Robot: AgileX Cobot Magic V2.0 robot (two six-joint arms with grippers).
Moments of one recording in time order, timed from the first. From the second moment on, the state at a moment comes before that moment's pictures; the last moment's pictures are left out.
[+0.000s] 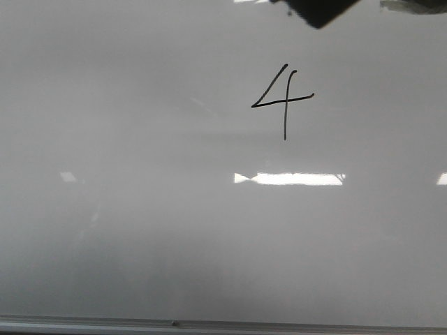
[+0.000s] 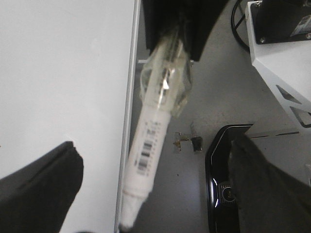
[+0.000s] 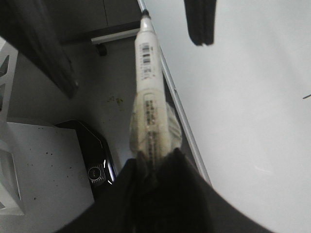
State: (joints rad) left arm -0.94 1.44 -1.38 -0.38 0.96 0.80; right arm 0.35 0.91 -0.97 0.54 1.13 -0.93
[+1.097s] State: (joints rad) left arm -0.97 1.49 -1.43 -0.39 0.99 0.82; right arm 0.35 0.91 -0.97 0.54 1.14 -0.94
